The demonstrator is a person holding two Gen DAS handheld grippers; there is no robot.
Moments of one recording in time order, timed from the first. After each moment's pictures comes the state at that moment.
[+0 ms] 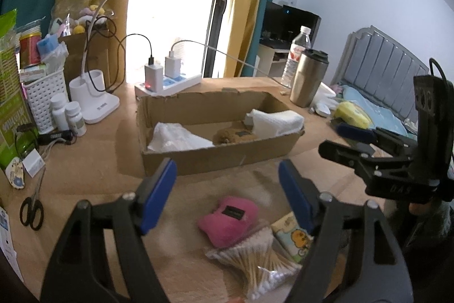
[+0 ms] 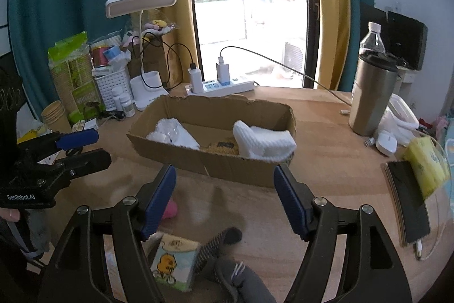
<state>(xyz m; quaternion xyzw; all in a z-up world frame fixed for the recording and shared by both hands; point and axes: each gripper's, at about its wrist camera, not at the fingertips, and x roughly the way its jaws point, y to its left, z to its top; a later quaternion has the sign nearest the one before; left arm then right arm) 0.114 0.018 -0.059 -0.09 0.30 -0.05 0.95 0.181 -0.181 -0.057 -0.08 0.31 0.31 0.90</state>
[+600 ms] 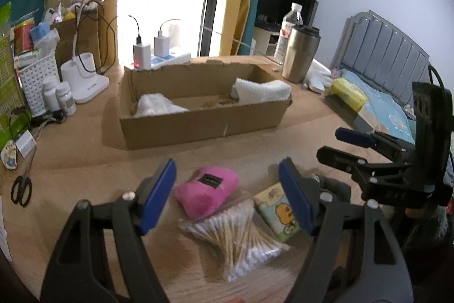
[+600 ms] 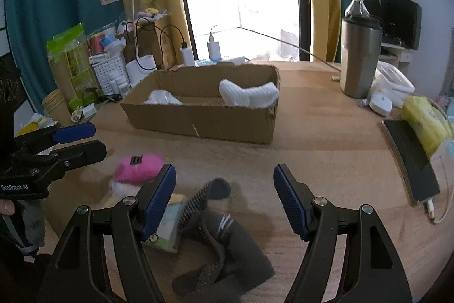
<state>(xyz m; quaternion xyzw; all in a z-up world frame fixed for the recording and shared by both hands) 0.102 -0.016 -0.083 -0.08 0.34 -0.05 0.94 0.161 -0.216 -0.094 -0.06 0.34 0.30 0.89</state>
